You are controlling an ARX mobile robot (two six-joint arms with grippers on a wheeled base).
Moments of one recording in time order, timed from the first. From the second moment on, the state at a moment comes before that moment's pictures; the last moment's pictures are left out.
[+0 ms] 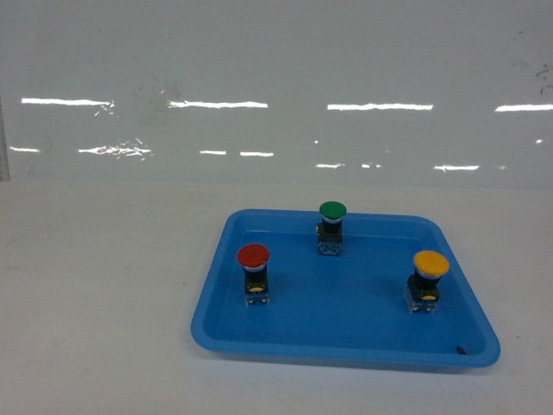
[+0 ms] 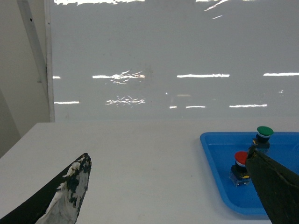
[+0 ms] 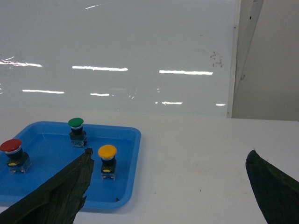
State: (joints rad) left arm 0.00 0.01 0.01 0.00 0.00 0.00; right arm 0.00 0.00 0.01 0.00 0.00 -0.01
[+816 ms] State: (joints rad) left arm 0.00 0.01 0.01 0.00 0.00 0.00; right arm 0.00 0.00 0.01 0.00 0.00 -0.01
